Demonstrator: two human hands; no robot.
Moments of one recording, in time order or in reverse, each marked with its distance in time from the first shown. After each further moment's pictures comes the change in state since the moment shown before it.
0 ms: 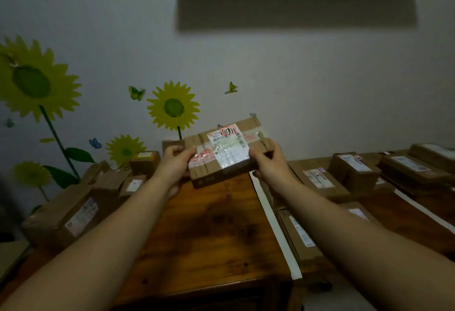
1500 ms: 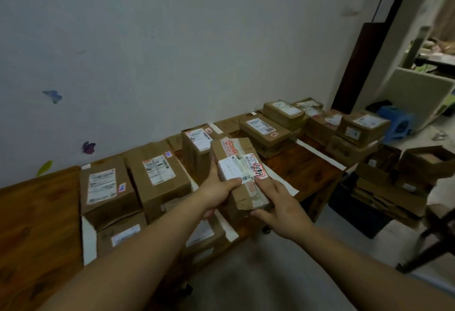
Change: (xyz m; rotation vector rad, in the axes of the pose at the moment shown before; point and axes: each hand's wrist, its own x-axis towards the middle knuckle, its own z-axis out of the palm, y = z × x) left_hand -0.023 -0.202 0.561 0.228 -0.807 -0.275; right_hand 0.011 0.156 -0.522 -0.974 0.052 -0.003
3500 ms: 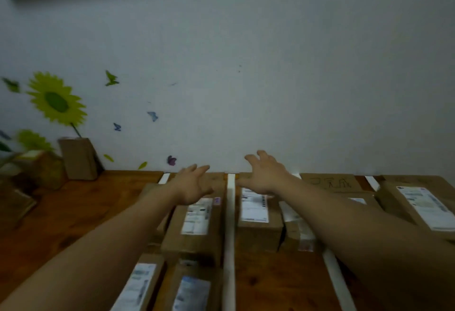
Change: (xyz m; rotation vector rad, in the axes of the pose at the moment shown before) left_hand 0.118 0.110 -0.131 1.104 0.645 -0.386; right_hand 0.388 -0.048 -0.025 -0.295 -0.470 -0.424
